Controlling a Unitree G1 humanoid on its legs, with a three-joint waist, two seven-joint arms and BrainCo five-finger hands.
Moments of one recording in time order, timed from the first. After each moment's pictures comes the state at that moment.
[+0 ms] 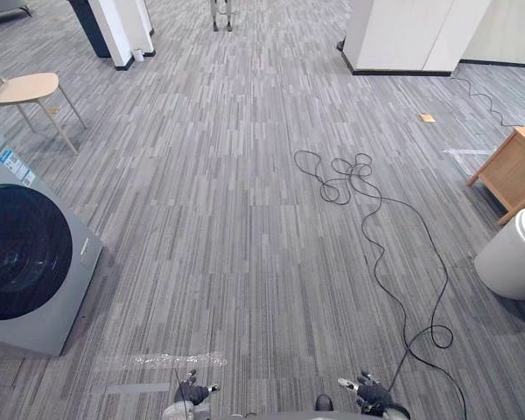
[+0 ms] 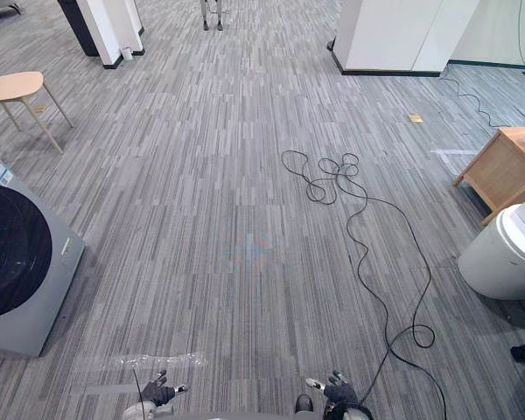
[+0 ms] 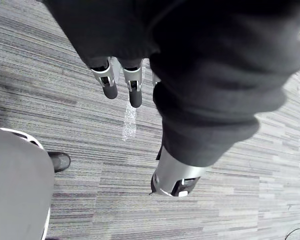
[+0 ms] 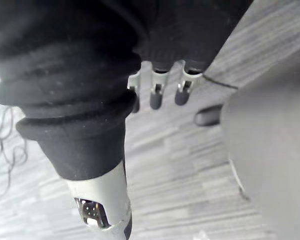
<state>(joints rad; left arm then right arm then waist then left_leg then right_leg) 0.10 0.06 0.08 1.04 -0.10 -0.10 0.09 0.06 -0.05 -0.14 1.07 0.24 -0.07 0.02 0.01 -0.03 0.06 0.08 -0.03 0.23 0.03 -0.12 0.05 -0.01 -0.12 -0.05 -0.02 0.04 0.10</state>
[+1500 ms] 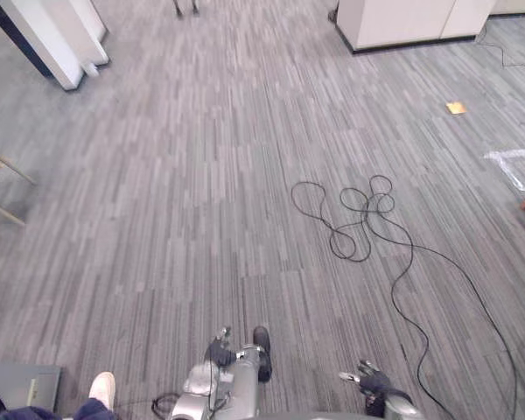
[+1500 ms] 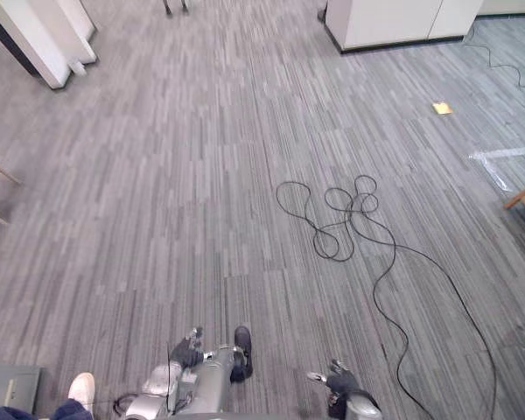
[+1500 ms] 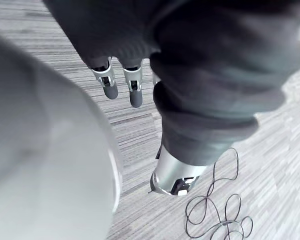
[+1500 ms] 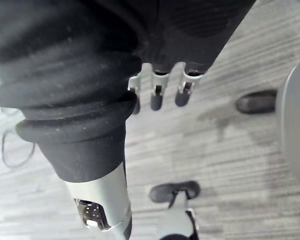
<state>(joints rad) -0.01 0.05 -0.12 0.88 0.09 -0.10 0.04 -0.03 -0.08 -0.08 1.11 0.09 -0.06 0.08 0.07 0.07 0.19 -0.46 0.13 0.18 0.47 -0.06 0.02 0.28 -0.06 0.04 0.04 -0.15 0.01</state>
